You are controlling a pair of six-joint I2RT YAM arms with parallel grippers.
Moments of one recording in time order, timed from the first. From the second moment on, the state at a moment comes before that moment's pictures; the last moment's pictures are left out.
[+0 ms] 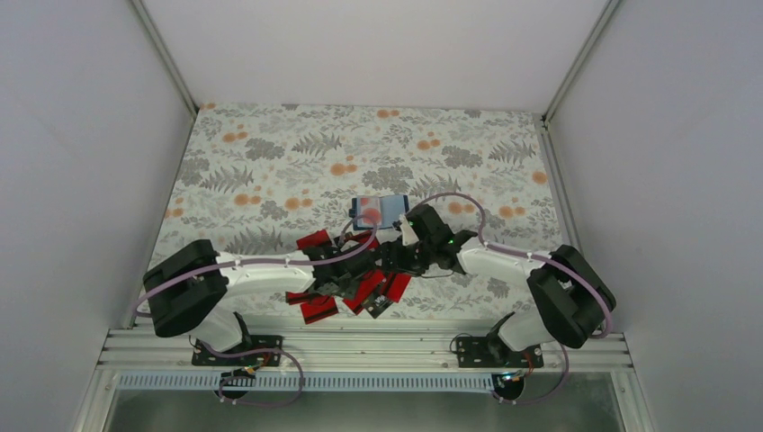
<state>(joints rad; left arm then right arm) -1.09 1.51 0.77 -0.54 -0.22 -0.72 0.72 1.44 0.66 -0.17 -0.53 0.78</state>
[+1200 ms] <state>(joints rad) -1.07 1.56 0.77 -0.46 -0.22 -0.72 0.72 1.42 0.63 -0.17 -0.53 0.79</state>
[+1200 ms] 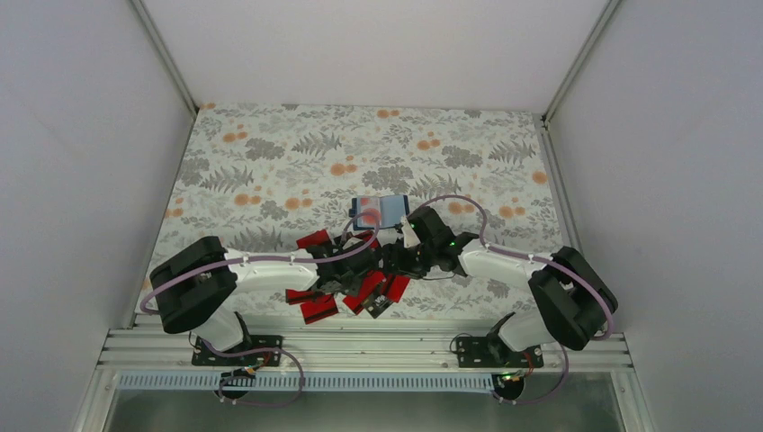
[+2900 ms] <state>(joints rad) -1.07 1.52 0.68 -0.30 -0.22 -0.73 0.72 1.56 0.51 0.12 -0.73 1.04</state>
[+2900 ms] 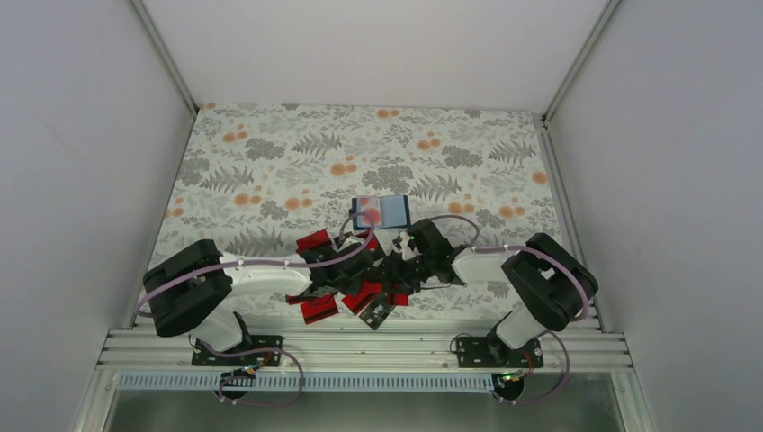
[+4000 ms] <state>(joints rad) -1.07 1.50 0.65 -0.26 -0.22 -0.73 0.72 1.65 0.52 0.27 -0.75 1.13</state>
